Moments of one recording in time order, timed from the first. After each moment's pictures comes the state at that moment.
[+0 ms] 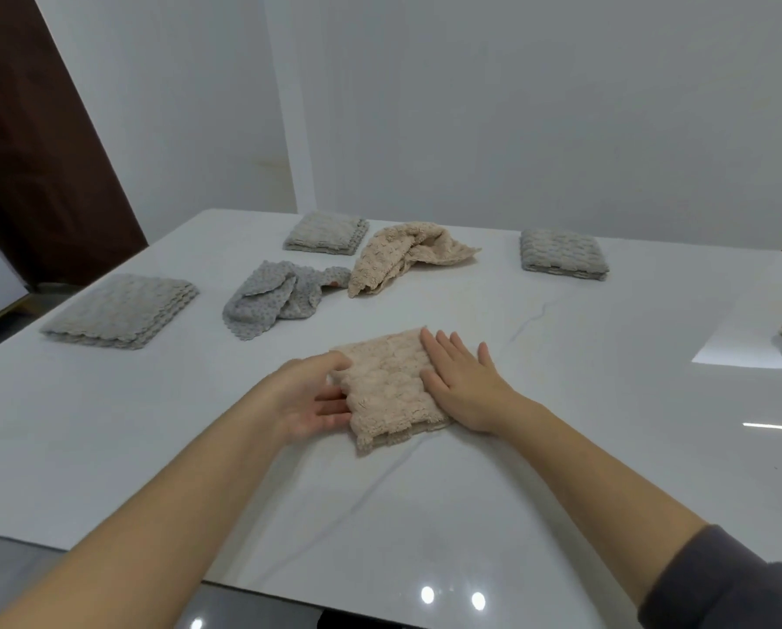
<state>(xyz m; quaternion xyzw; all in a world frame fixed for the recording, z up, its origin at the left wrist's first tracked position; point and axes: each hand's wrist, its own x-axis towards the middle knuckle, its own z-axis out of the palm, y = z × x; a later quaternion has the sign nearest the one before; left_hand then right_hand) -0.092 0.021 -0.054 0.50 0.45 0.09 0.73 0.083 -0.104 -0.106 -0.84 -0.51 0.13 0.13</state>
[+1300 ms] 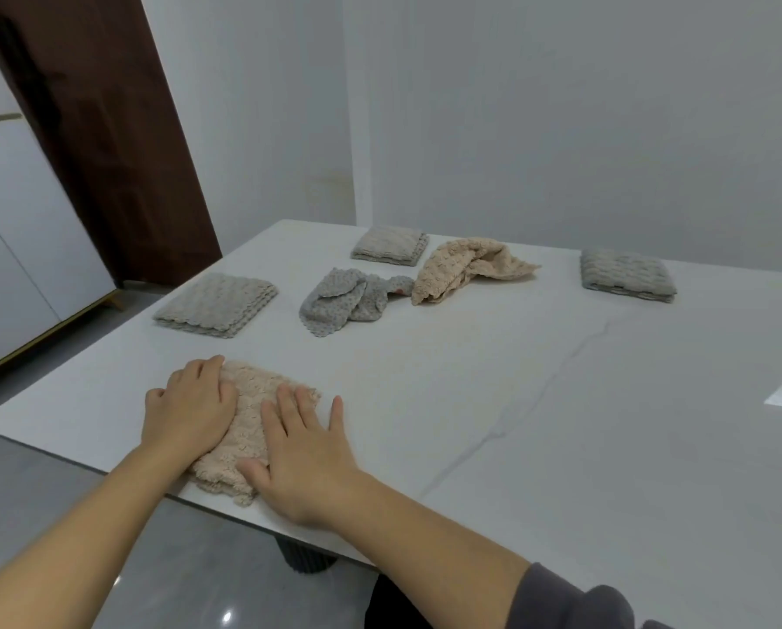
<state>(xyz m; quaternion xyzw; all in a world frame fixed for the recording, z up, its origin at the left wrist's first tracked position) -0.255 0.143 -0.112 0.84 0.53 0.12 0.02 -0.149 0.001 -0.122 -0.73 -0.66 0.11 0.09</state>
